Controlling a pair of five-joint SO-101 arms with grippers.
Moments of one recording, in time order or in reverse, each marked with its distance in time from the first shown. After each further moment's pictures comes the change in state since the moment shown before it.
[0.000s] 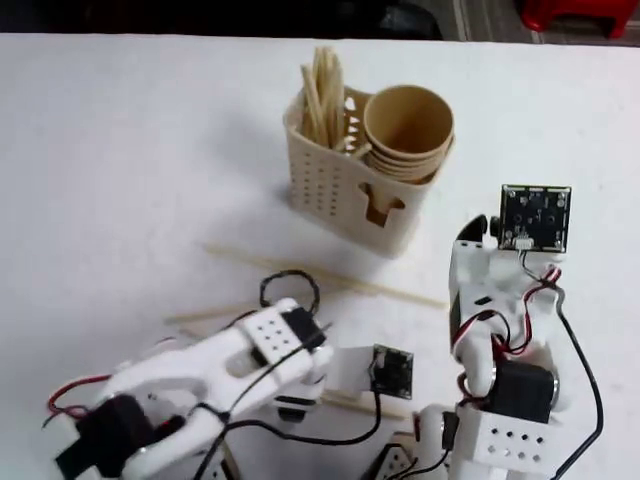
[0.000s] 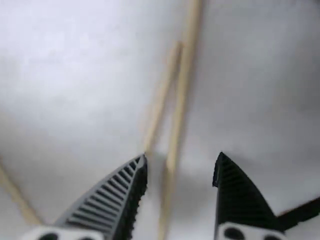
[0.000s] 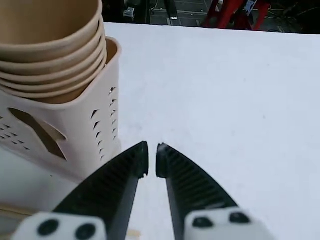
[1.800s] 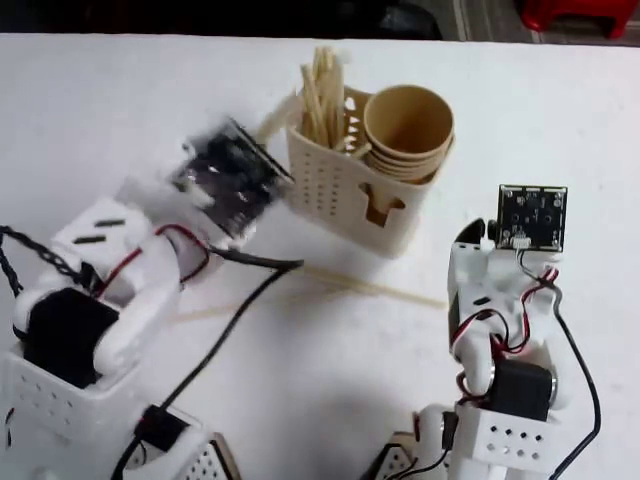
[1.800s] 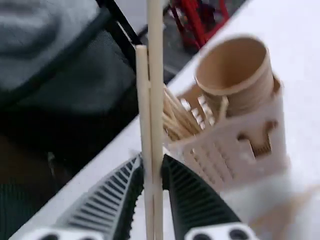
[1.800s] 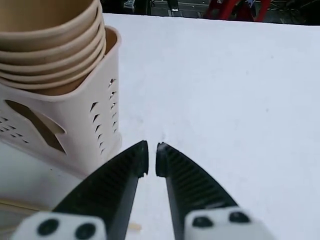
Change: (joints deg) left arm -27.9 -31.0 -47.2 7.6 16.3; right arm 0.0 0.0 1.1 0.2 0.0
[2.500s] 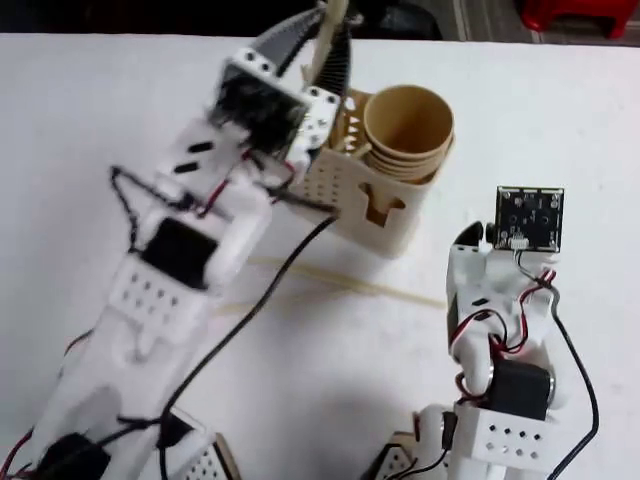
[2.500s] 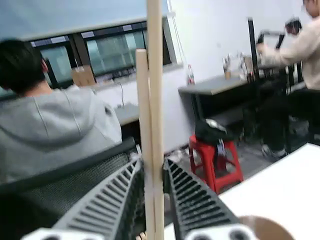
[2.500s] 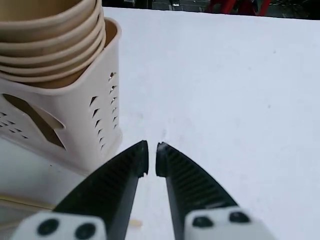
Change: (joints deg) left arm 5.0 15.5 8.4 -52.7 14.0; right arm 0.0 -0.4 1.2 0.0 0.0
